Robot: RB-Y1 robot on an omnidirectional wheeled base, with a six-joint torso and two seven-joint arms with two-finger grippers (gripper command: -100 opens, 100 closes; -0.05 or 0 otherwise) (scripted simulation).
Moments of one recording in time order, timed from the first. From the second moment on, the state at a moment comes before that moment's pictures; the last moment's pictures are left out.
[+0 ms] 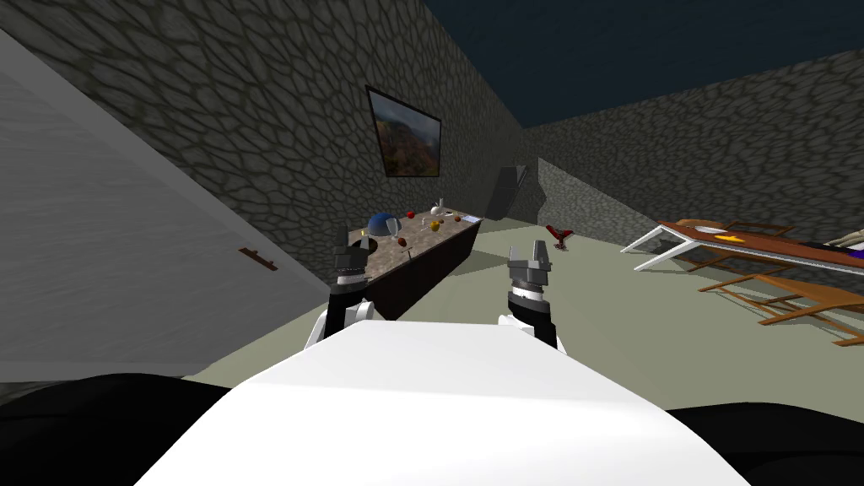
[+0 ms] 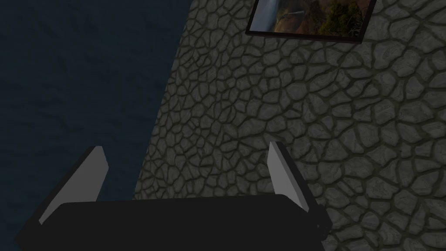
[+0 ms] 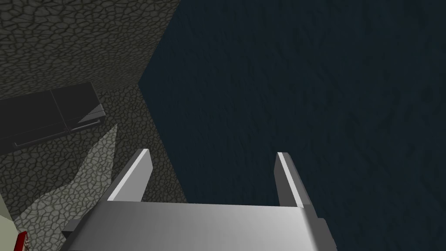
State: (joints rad) left arm 0.45 -0.01 0.05 -2.28 -0.12 -0.49 0.09; right arm 0.54 0.00 -0.06 -2.24 -0.03 -0.56 -0.06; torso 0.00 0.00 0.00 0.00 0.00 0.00
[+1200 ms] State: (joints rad) left arm 0.45 0.15 0.22 -2.01 -0.01 -0.42 0.11; right arm 0.54 0.00 -0.06 -2.24 -0.03 -0.56 -0.06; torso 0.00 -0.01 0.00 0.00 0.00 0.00
